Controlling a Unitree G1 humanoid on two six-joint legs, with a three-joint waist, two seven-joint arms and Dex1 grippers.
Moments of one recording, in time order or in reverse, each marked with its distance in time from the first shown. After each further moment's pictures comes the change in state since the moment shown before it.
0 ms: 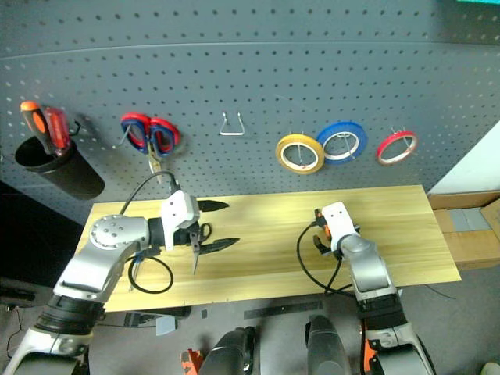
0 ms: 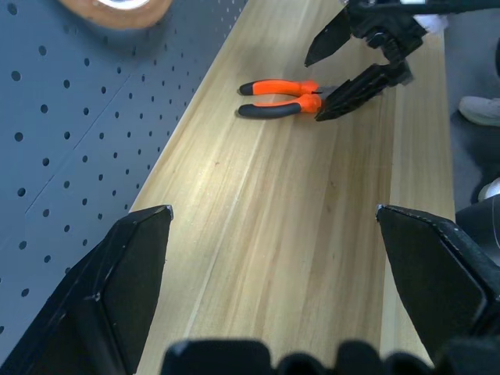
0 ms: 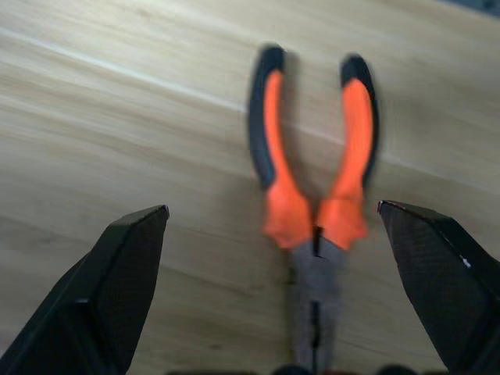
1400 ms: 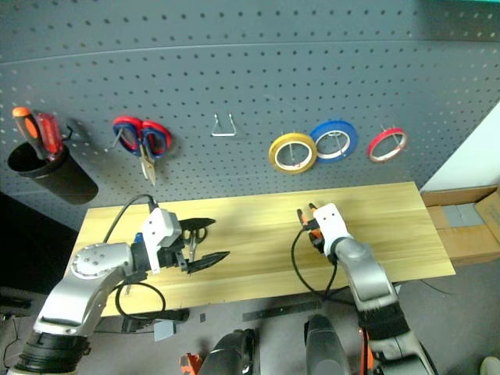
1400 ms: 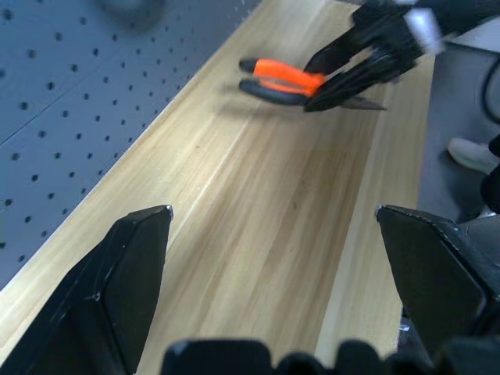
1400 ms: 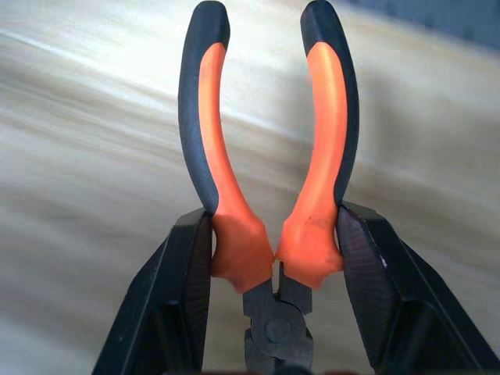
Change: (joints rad) left arm 0.253 -0.009 0.157 -0.172 -0.128 0.096 0.070; right arm 0.164 -0.042 0.123 -0.383 0.058 0.026 0.024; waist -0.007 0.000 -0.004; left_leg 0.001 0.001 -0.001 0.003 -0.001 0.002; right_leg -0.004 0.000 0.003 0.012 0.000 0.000
